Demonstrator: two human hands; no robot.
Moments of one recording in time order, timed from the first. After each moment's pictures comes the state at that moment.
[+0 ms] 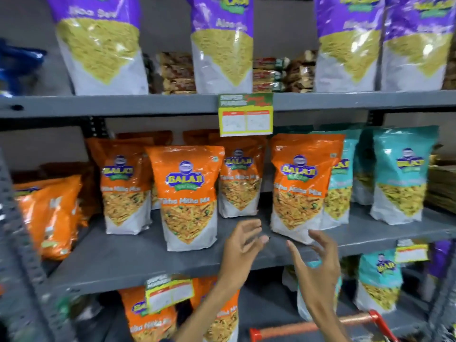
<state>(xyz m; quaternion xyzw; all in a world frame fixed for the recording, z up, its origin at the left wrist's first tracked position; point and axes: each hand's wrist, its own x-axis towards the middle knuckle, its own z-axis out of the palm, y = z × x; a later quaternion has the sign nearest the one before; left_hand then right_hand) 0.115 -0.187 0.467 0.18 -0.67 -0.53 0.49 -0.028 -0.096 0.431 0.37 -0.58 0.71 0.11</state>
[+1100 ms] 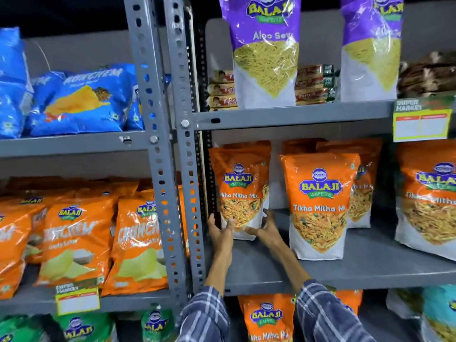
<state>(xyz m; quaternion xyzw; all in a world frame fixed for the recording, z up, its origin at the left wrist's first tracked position) 0.390 -0.404 0.481 0.42 -0.48 -0.45 0.62 0.262 -0.359 0.491 0.48 -0.57 0.58 -0.32</state>
